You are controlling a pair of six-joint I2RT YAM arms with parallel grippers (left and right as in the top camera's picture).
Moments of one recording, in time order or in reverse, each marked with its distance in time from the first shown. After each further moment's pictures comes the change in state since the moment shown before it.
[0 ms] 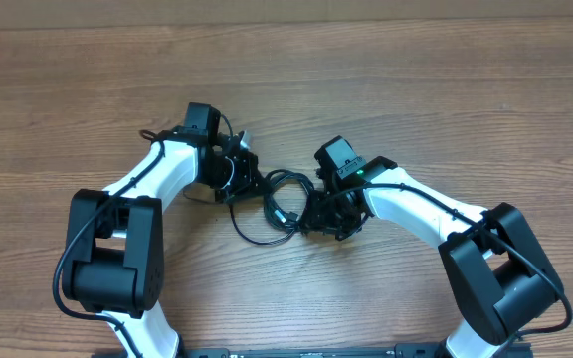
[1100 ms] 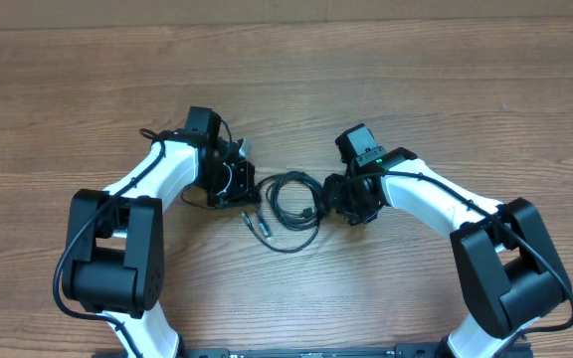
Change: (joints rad) left arm 0.000 0.000 0.000 -0.095 -0.194 0.117; right arm -0.109 0.000 0.000 0.035 0.097 0.040
